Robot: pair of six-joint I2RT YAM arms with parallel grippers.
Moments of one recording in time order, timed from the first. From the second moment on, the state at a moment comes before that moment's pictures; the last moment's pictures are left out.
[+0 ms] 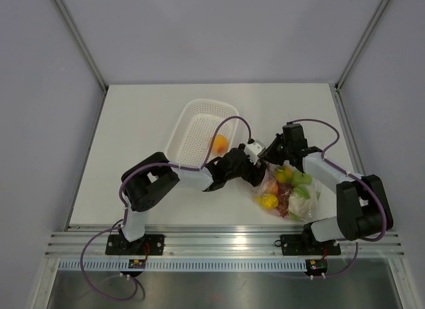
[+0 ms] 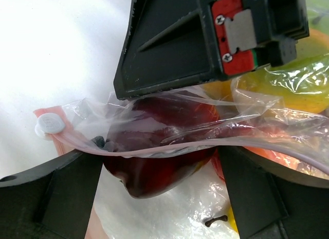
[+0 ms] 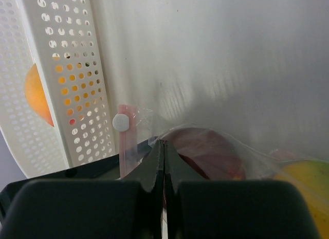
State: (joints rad) left arm -1.00 1.96 1.04 0.49 0.00 -0.18; right arm 0.26 1.42 0.75 -0.14 -0.20 0.82
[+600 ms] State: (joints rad) left arm -1.00 1.91 1.09 0.32 -0.03 -0.15; right arm 0.26 1.24 0.71 -0.18 -0.09 0.85
